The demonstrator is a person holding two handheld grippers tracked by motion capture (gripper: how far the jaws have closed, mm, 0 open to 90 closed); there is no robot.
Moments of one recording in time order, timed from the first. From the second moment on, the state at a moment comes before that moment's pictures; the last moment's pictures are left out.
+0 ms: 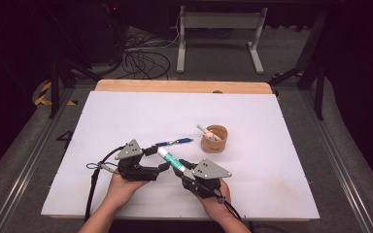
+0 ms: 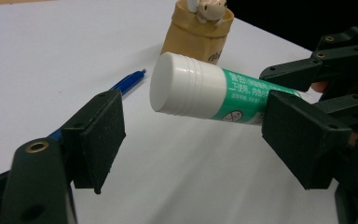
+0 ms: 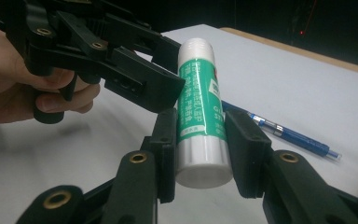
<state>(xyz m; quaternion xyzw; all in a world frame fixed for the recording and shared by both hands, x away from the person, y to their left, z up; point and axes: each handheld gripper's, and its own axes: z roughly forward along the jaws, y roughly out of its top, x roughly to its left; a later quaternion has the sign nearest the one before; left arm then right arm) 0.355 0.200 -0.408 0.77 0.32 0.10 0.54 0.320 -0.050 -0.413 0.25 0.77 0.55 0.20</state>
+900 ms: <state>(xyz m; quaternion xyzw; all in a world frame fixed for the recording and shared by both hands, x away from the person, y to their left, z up) 0.360 0.204 -0.411 0.75 0.32 0.02 0.58 0.313 -0.047 -0.413 0.22 0.77 0.55 0.23</state>
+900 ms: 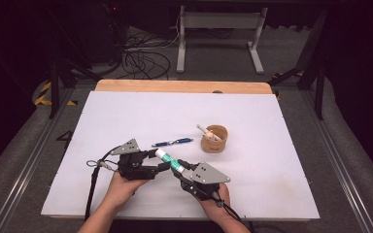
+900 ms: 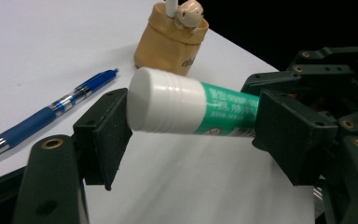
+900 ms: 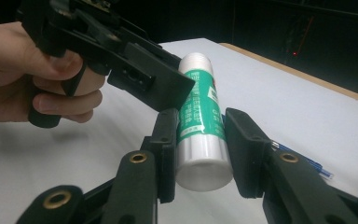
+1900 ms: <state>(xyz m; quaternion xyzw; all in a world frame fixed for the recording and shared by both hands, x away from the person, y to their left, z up) 0.348 0.202 -0.403 0.72 0.29 0.03 0.63 0.316 -0.038 -0.424 0.22 0.79 0.52 0.23</state>
